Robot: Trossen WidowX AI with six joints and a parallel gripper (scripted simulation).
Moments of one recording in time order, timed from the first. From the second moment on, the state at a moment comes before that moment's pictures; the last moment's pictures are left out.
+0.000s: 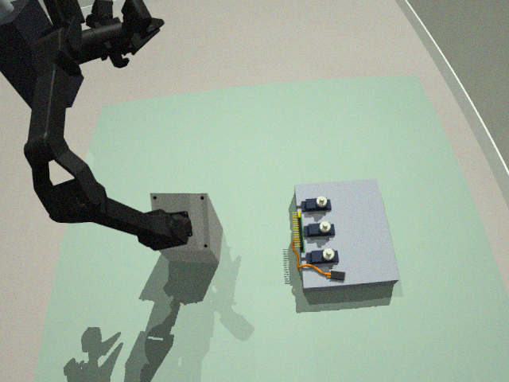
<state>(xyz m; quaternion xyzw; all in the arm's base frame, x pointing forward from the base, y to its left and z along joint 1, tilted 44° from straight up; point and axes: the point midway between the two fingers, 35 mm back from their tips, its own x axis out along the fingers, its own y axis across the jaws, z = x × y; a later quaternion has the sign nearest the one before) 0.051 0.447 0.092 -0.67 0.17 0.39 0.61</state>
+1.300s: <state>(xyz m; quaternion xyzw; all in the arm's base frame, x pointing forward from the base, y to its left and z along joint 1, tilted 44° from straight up) 0.252 0.346 0.175 -0.39 0.27 0.30 0.83</state>
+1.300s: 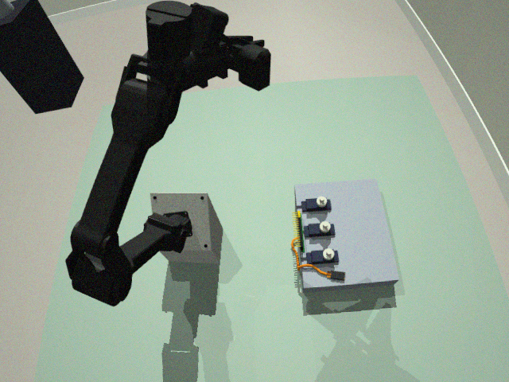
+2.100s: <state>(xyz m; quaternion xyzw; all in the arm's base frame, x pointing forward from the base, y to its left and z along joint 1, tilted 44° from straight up) 0.330 0.231 0.232 -0.20 0.22 0.21 0.93</state>
